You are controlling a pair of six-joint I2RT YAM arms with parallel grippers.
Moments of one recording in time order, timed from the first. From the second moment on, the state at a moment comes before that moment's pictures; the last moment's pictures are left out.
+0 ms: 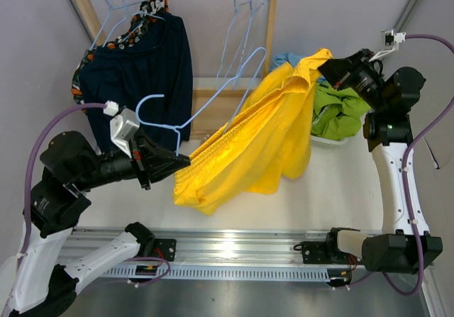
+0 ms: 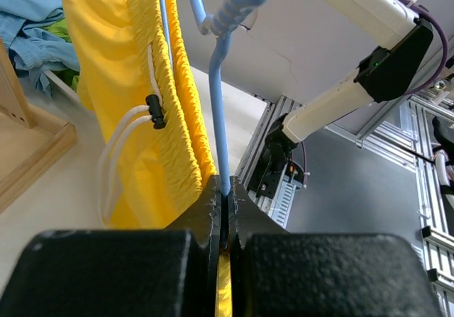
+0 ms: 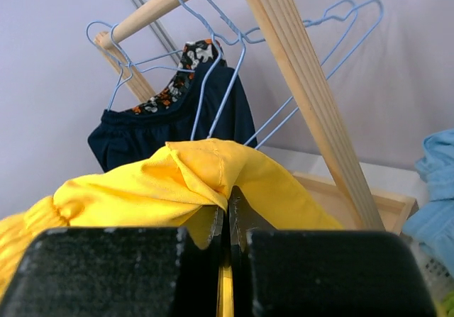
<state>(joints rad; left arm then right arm) -0.61 0.74 1.44 -0.75 0.60 -0.26 -0.06 1.20 1.37 0.13 -0.71 0.68</state>
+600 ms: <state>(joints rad) -0.62 0.67 1.34 -0.65 0.40 -0.32 0.39 0.84 0.97 0.12 -0.63 0.57</state>
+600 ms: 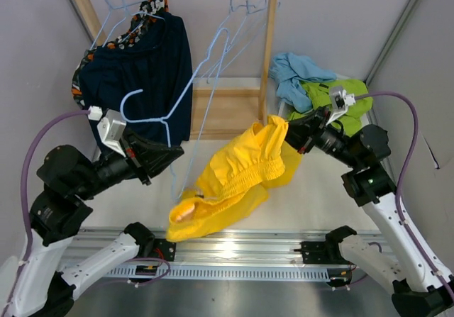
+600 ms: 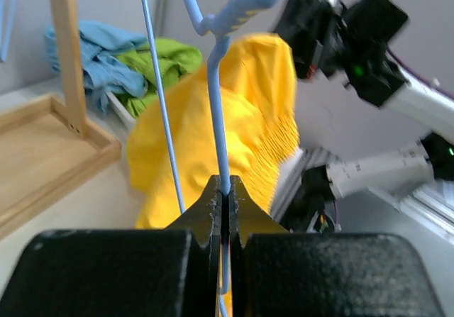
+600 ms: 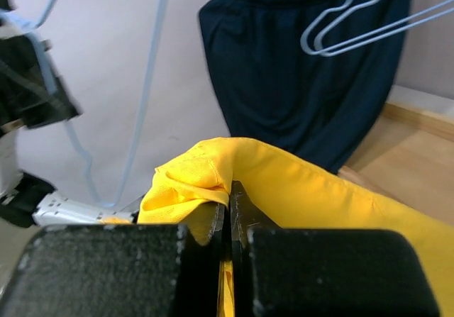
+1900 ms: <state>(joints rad) -0.56 0.92 1.39 -0.75 -0.26 -0.15 -0.09 1.74 1.47 -0.05 -0.20 0.34</state>
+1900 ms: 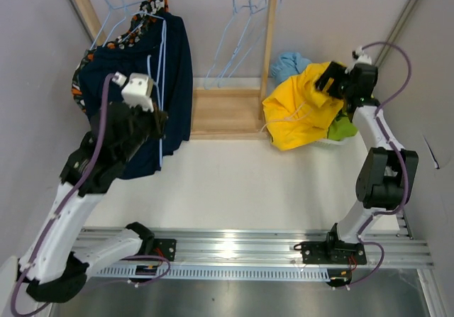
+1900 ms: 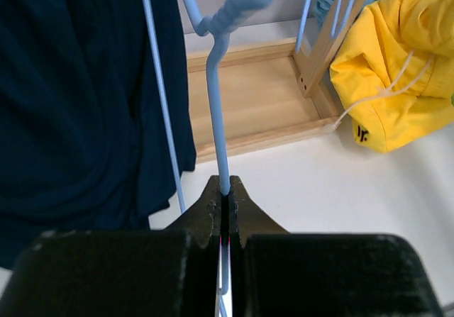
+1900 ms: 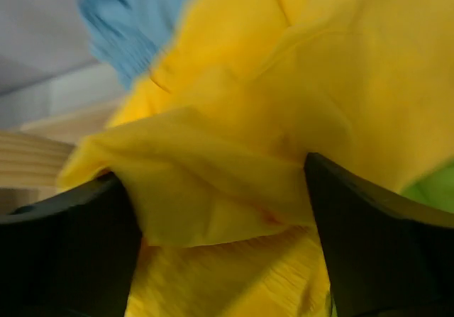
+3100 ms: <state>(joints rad) -0.31 2.07 2.52 -0.61 0.30 -0.32 0.10 0.86 0.65 0.02 -0.18 0.51</state>
